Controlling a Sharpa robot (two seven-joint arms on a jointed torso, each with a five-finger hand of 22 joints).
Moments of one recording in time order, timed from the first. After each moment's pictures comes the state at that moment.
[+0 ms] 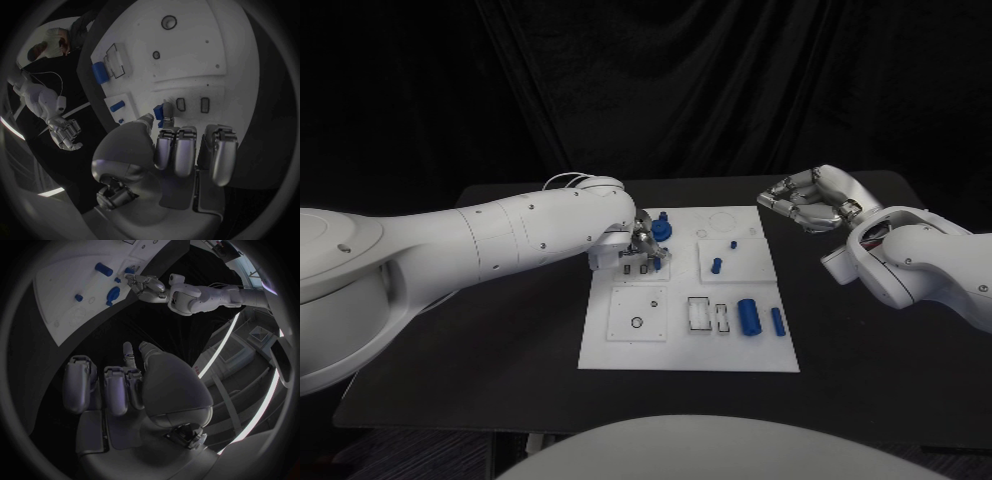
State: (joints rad) left arm 1.28 -0.40 -0.21 1.10 -0.91 0.21 -0.56; left_hand 1.11 0.11 0.06 0.25 0.20 0.84 0.05 0.62 0.68 1.47 -0.01 1.57 1.31 1.47 -0.06 1.56 1.31 0.01 1.47 0.05 1.57 1.31; right arm 1.30 -0.96 -0.25 1.57 -0.73 -0.52 0.16; right_hand 1.34 0.00 0.16 0.29 0.27 0.94 0.10 0.24 0.25 1.47 0.02 1.57 1.31 1.47 -0.04 1.53 1.31 0.05 1.47 0.06 1.34 1.31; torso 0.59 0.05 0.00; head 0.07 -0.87
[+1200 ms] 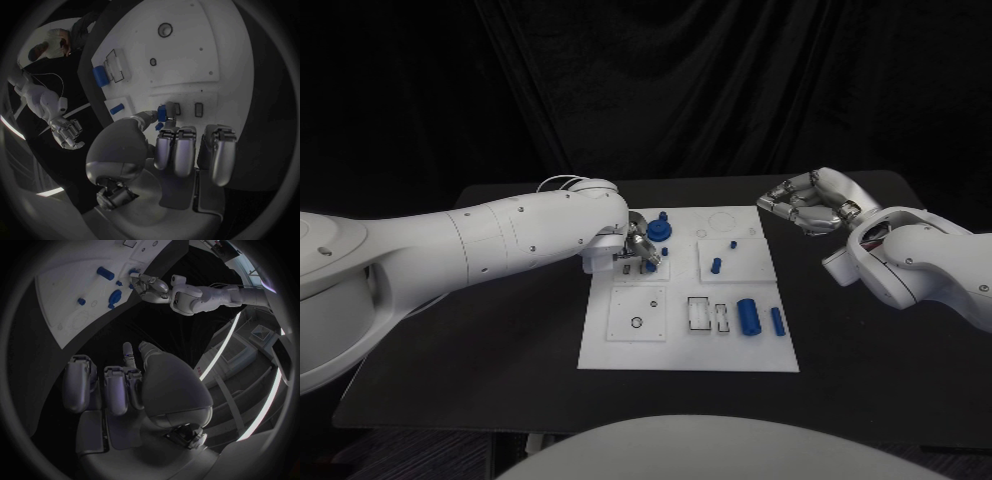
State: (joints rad) left arm 1.28 -0.44 -0.21 1.14 -0.91 0.21 -0.57; left_hand 1.09 -0.01 0.41 0.11 0.48 0.89 0.05 0.50 0.85 1.47 -0.02 1.57 1.31 1.47 -0.06 1.56 1.31 0.01 1.47 0.05 1.57 1.31; right arm 1.30 -0.97 -0.25 1.57 -0.73 -0.50 0.14; right_hand 1.35 0.00 0.16 0.29 0.27 0.93 0.10 0.25 0.25 1.47 0.02 1.57 1.31 1.47 -0.04 1.52 1.31 0.05 1.47 0.06 1.32 1.31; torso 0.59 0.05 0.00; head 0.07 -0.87
